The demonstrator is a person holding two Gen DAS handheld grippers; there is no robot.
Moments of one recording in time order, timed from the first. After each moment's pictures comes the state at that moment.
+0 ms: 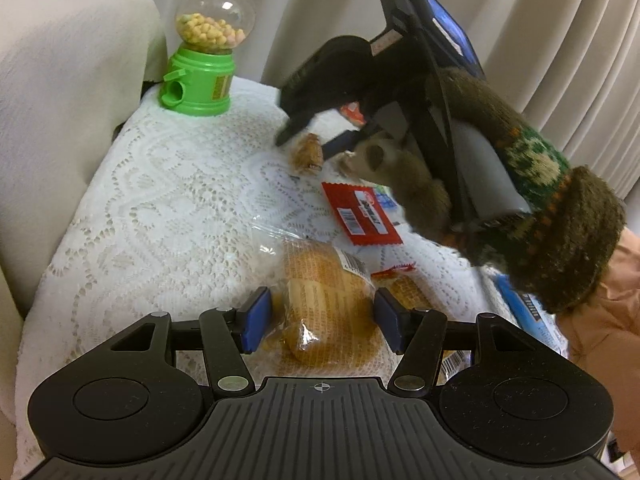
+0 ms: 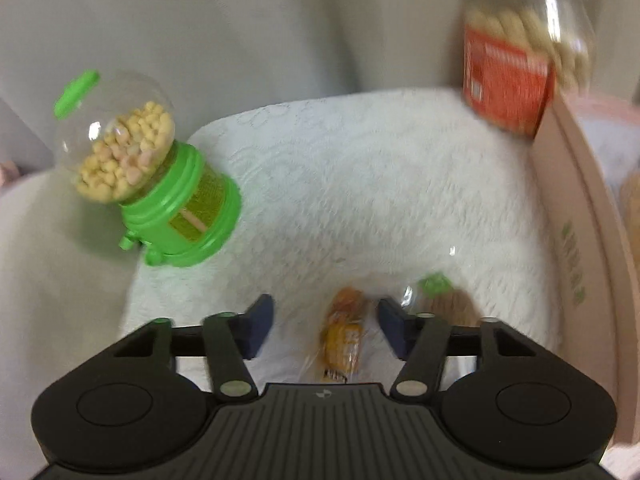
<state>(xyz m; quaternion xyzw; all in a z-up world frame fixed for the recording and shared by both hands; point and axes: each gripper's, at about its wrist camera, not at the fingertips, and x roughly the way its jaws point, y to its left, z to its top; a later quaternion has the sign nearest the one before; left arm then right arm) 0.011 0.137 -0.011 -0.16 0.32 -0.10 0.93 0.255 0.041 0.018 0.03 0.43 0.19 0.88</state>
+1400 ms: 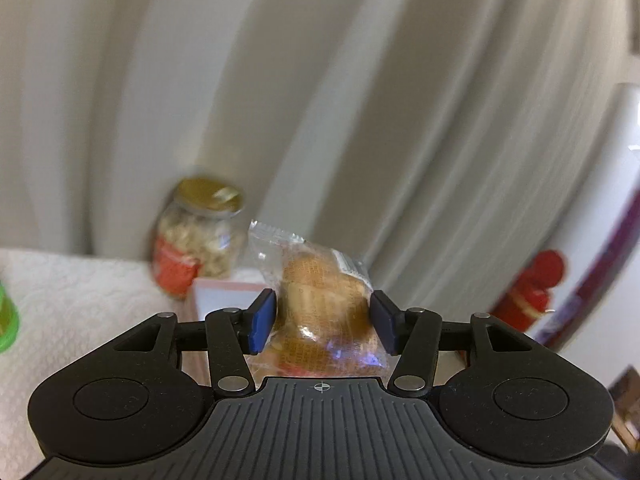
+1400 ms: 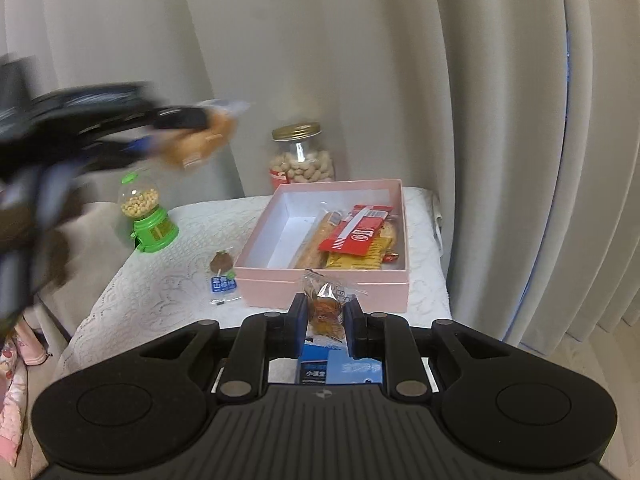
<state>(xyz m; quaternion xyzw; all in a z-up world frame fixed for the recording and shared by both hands) 0.170 -0.016 0.153 -0.13 0.26 -0.20 0.94 0.029 -0.288 0.052 0.07 0.24 0.18 0.95</state>
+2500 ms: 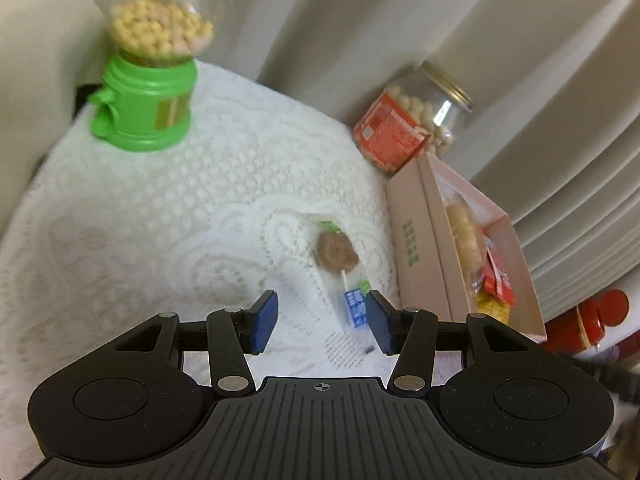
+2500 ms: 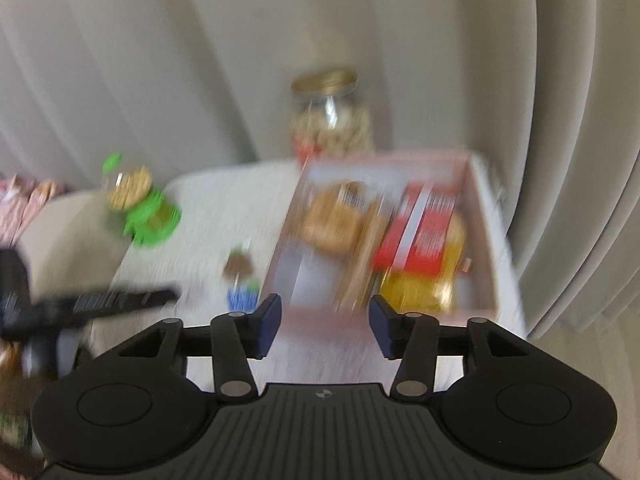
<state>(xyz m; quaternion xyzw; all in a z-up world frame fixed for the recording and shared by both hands) 0.154 0.120 0.025 -0.24 0.39 -0.06 0.89 0.121 -0.209 0.052 0.07 0.35 0.22 0.91</state>
